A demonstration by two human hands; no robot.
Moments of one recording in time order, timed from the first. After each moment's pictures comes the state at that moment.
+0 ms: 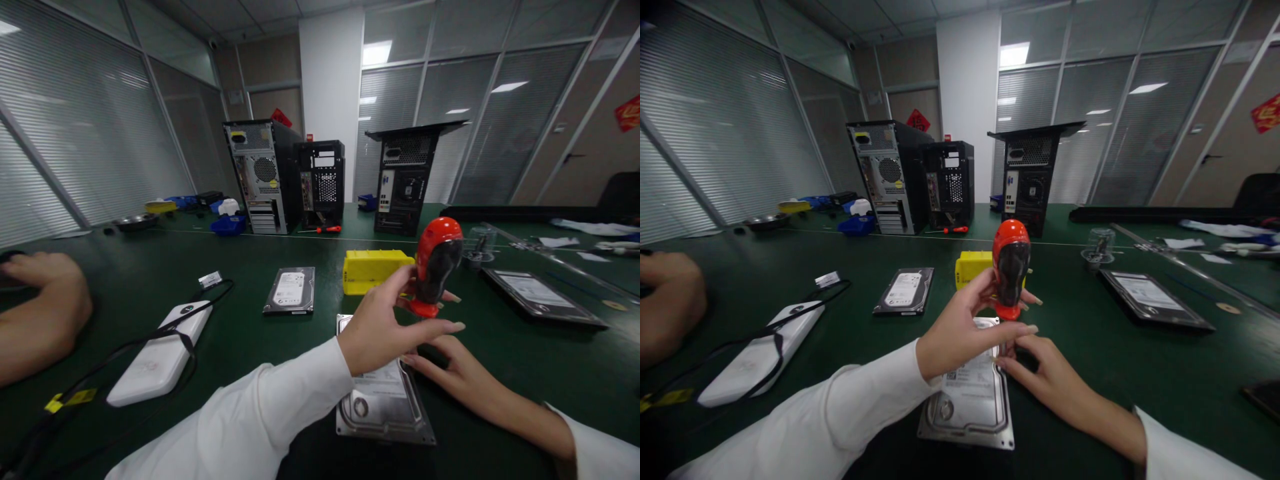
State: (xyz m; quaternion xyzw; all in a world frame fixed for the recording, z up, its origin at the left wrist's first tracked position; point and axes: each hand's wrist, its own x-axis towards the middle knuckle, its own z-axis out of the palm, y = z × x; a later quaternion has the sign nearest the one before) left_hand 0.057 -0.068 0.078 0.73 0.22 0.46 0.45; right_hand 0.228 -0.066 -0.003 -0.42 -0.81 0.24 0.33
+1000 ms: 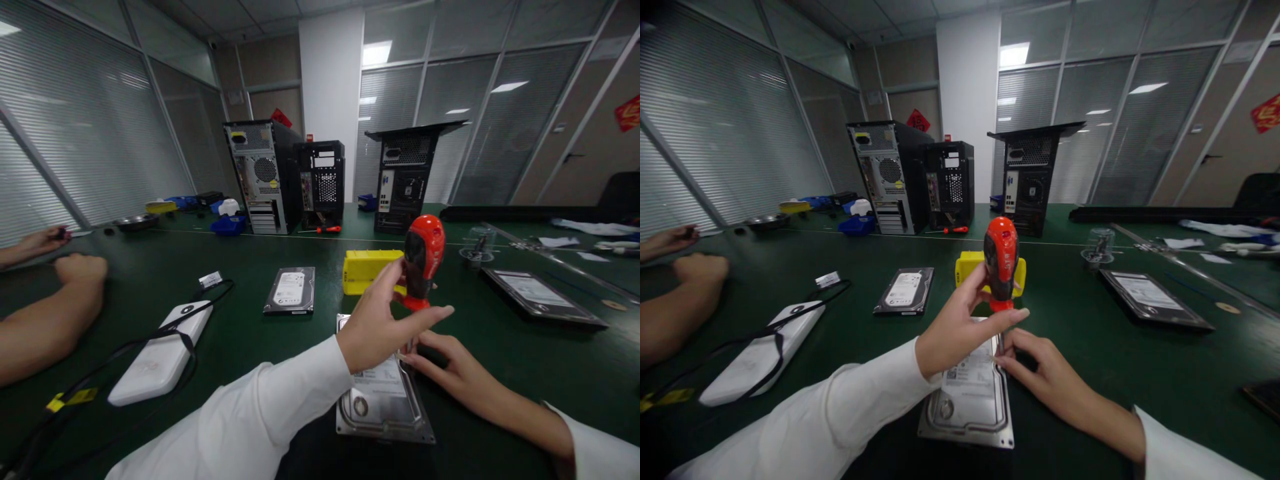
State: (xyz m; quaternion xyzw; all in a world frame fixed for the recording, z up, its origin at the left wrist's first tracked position) left_hand 0.056 -0.067 0.076 0.73 0.26 0.49 0.40; right_hand 0.226 -0.067 0.006 -0.37 -0.84 0.26 0.30
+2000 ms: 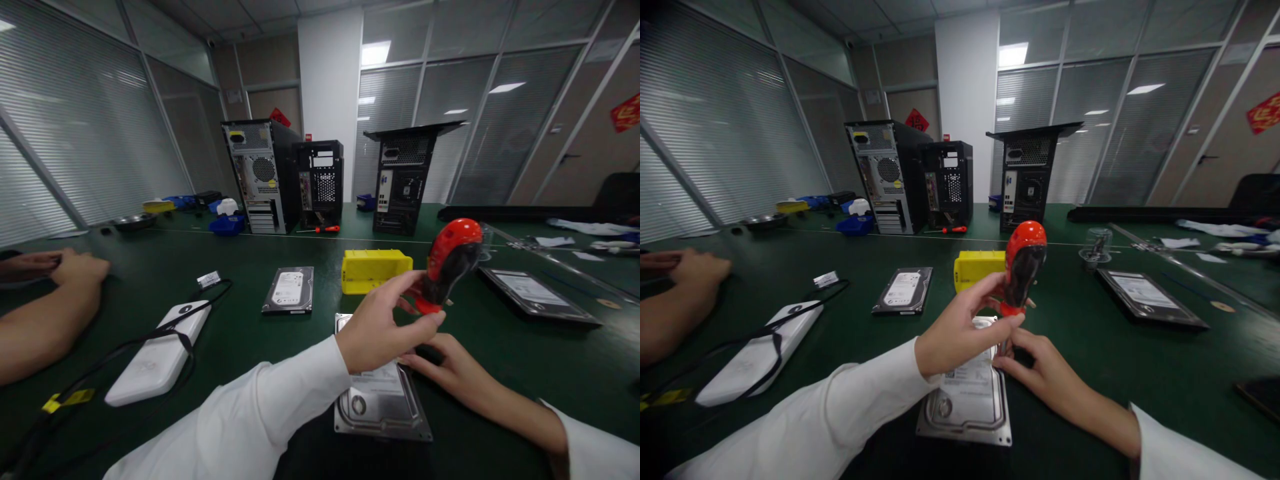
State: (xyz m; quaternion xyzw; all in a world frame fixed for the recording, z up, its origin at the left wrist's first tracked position) left_hand 0.057 -0.068 0.077 0.76 0.25 0.44 0.41; right_hand 0.227 -0.064 0.000 -0.38 -0.83 0.25 0.32
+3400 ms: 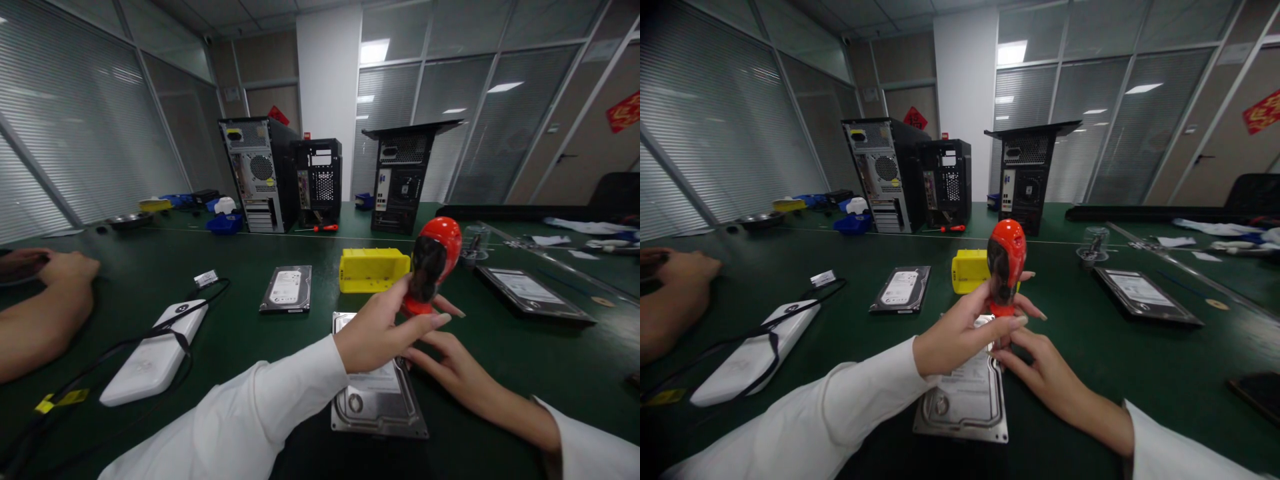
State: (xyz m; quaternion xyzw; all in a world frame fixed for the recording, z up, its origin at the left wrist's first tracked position) left_hand 0.057 -0.071 0.076 0.74 0.21 0.41 0.49; right_hand 0.229 -0.067 0.002 -0.39 -0.83 0.24 0.33
